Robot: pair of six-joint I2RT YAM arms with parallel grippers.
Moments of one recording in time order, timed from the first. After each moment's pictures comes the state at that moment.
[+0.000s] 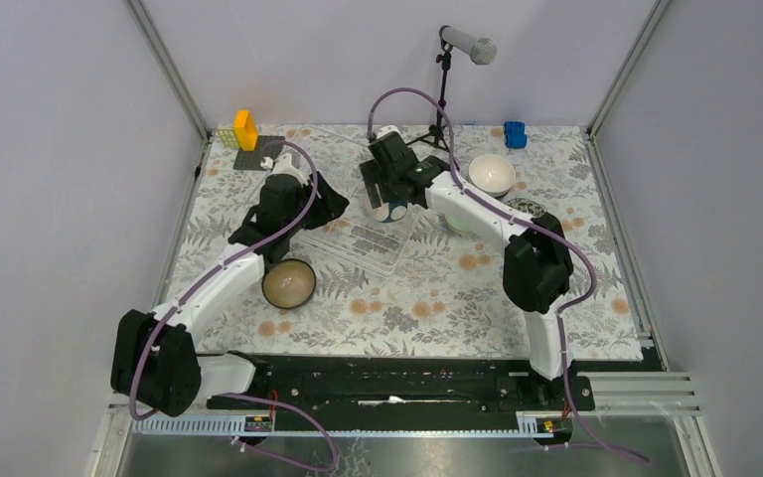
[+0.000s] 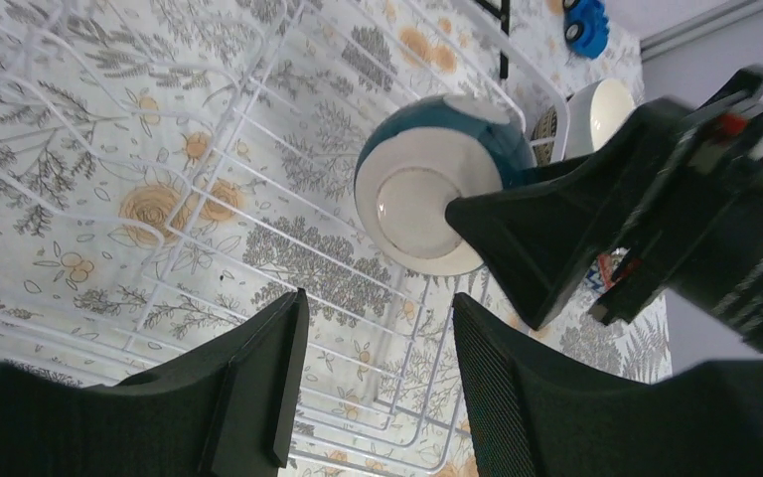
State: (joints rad) left arm -0.37 1.27 0.87 -0.04 0.05 -0.69; right arm 0.71 2.04 1.83 -0.61 0.23 0.25
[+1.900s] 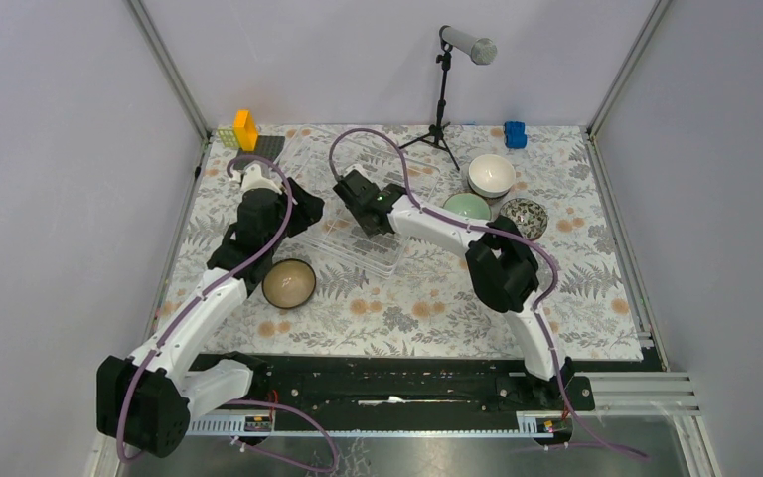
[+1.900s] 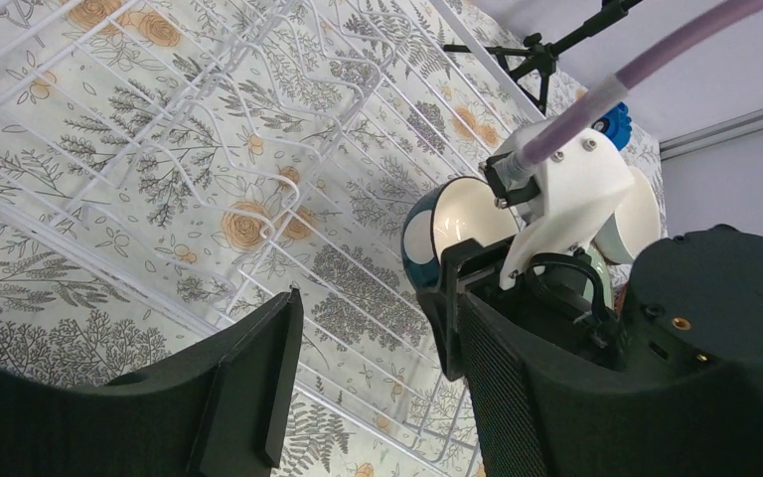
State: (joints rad) left arm -0.32 1.06 0.78 -0.10 -0.11 -0.72; right arm 0.86 2.20 1.85 -0.66 0.43 0.13
